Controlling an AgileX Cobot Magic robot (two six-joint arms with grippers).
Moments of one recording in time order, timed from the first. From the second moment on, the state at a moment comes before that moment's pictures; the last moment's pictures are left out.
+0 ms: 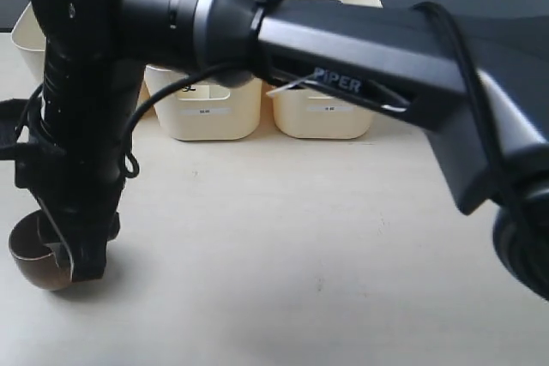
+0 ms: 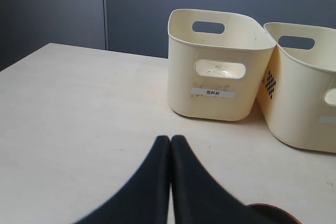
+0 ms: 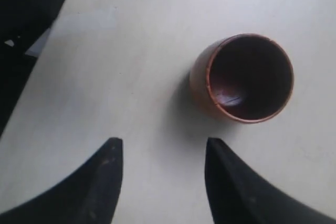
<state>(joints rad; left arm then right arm) 0.10 0.01 0.00 0.04 0.24 -0.15 1.05 2.17 -1.98 0.35 1.19 -1.01</state>
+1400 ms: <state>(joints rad) 0.10 0.01 0.00 0.04 0.24 -0.15 1.05 2.34 -1.98 0.39 0.93 -1.25</state>
